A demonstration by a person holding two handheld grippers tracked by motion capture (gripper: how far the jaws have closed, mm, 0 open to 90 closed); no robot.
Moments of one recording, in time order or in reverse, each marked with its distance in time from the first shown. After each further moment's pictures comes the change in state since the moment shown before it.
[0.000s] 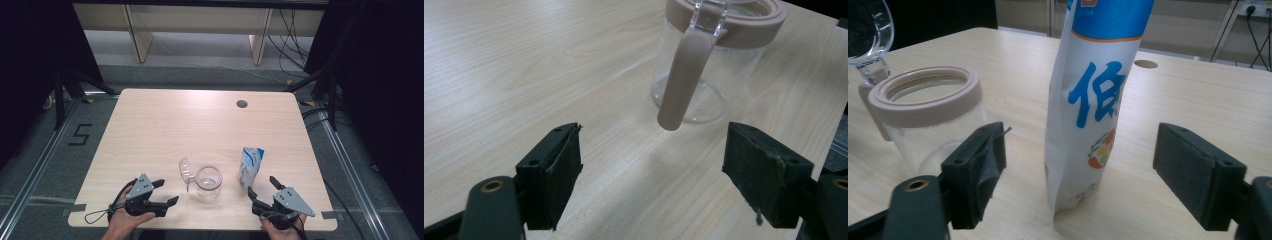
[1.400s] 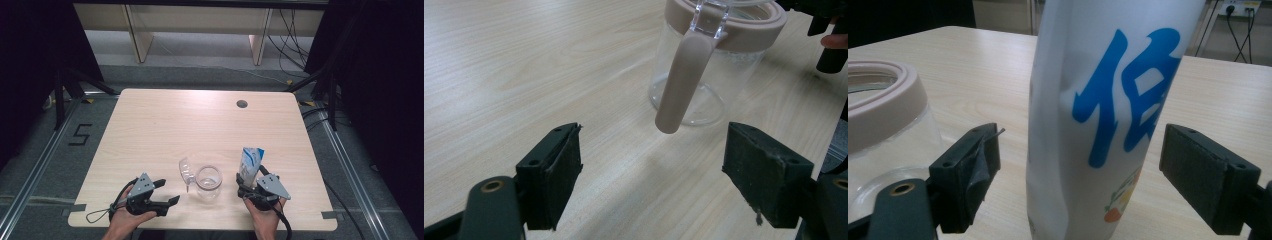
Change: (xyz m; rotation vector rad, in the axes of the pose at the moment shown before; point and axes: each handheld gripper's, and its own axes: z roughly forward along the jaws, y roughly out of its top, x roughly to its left) left arm 0.001 0.001 0.003 0.002 -0.013 -0.011; right arm 0.006 -0.013 0.065 -0.012 -0.068 0.027
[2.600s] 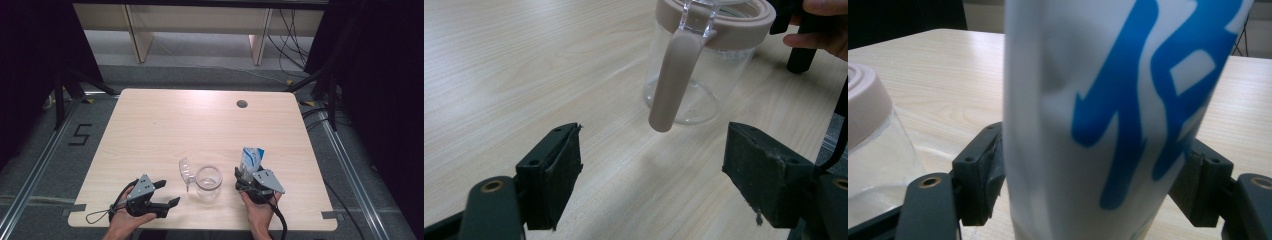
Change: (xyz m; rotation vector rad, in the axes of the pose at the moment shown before) left arm -0.004 -0.001 -0.002 -0.015 -0.012 0.008; right arm 0.001 -0.004 0.022 -0.006 -0.042 0.022
